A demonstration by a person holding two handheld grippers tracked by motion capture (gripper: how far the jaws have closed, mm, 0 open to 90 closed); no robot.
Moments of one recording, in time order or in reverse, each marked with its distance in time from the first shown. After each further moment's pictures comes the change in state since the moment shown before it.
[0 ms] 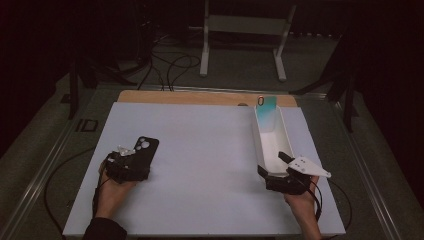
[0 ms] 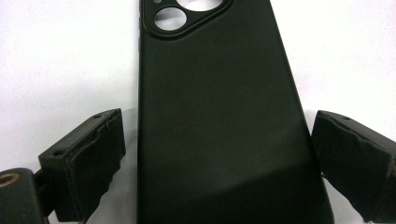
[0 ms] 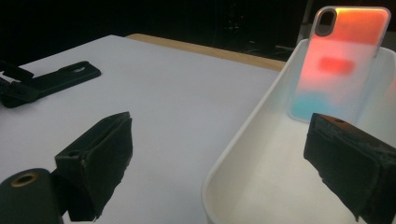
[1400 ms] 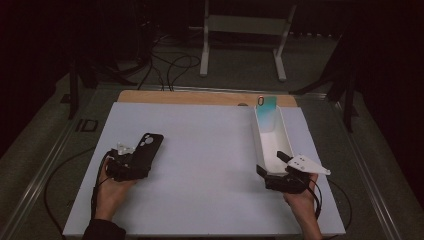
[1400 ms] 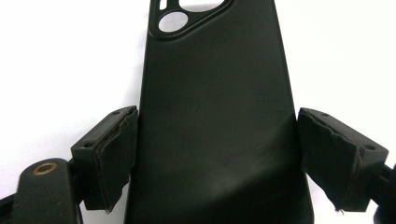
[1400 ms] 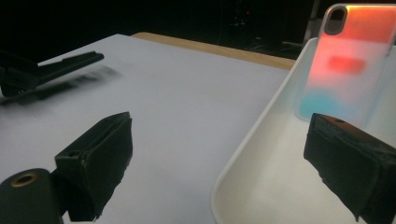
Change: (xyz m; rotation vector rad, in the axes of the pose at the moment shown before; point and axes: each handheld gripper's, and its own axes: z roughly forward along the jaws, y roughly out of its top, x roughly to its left) left arm -0.013 0.012 -0.030 -0.086 -0.050 0.020; right arm 0.001 0.005 0.001 0.017 0.025 0.011
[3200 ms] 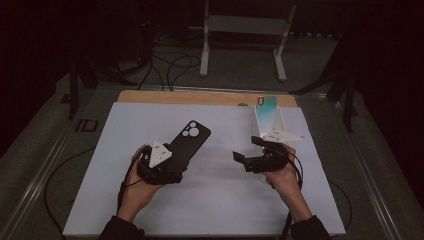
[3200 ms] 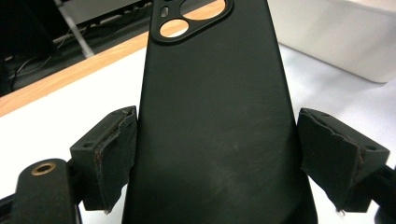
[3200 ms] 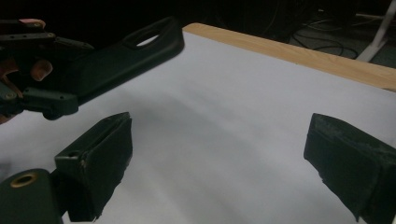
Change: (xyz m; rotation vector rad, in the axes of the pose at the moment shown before) left arm -0.108 0.044 -0.041 -0.289 -0.177 0.336; right arm 0.027 0.069 0.049 0.126 0.212 0.022
